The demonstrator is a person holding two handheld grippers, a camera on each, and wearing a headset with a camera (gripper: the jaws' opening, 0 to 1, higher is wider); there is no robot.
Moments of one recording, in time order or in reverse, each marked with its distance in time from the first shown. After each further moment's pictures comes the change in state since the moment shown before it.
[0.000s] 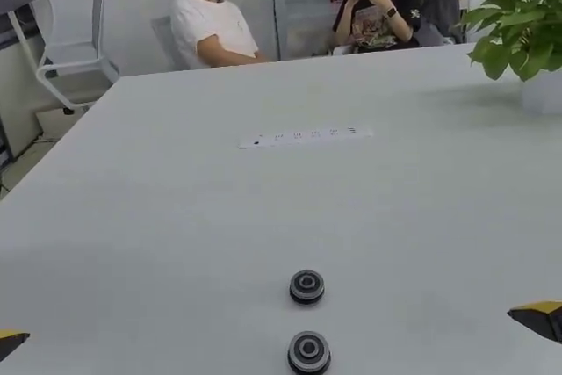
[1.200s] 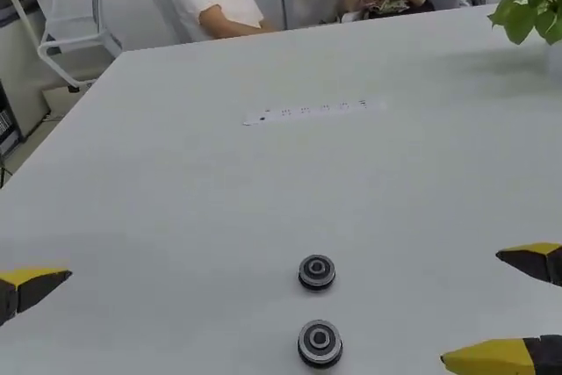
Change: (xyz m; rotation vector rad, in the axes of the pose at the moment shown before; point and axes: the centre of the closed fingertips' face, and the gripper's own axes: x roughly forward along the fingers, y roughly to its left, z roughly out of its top) left arm 0.017 -0.027 0.067 0.083 -0.123 -0.135; right arm 0.009 -0.009 0.049 -0.037 -0.168 0.116
